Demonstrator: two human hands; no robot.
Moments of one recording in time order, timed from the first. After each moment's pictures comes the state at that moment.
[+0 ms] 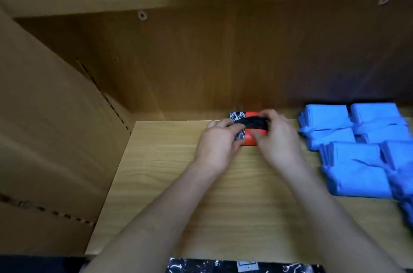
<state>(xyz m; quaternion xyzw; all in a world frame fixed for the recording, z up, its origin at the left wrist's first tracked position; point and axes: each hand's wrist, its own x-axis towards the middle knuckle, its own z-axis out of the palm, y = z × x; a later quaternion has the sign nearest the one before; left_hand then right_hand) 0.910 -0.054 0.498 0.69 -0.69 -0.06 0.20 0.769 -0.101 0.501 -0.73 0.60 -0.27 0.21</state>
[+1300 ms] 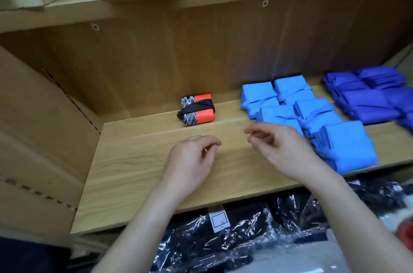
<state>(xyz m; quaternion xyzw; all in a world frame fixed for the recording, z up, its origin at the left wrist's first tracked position) 0.854 0.061 0.535 0.62 -0.71 -0.12 0.32 0.646 0.021 0.551 -0.75 0.52 -0.28 0.30</state>
